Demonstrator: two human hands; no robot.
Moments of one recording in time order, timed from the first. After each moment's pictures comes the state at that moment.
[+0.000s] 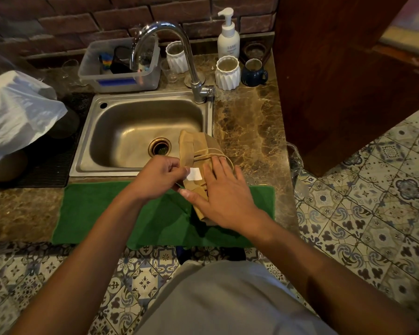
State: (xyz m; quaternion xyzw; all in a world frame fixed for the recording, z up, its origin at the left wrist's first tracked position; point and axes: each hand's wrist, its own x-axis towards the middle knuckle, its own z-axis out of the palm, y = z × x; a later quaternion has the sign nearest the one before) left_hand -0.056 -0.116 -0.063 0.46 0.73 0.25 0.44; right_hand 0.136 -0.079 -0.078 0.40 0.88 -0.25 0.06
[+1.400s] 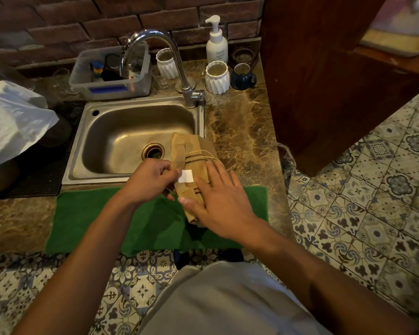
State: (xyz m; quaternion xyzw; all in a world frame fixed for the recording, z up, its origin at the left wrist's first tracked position) left_hand -0.048 -0.117 -0.051 0.47 0.73 0.24 0.43; right_hand 0.155 -0.094 -0.065 0.39 0.88 -0.27 0.04
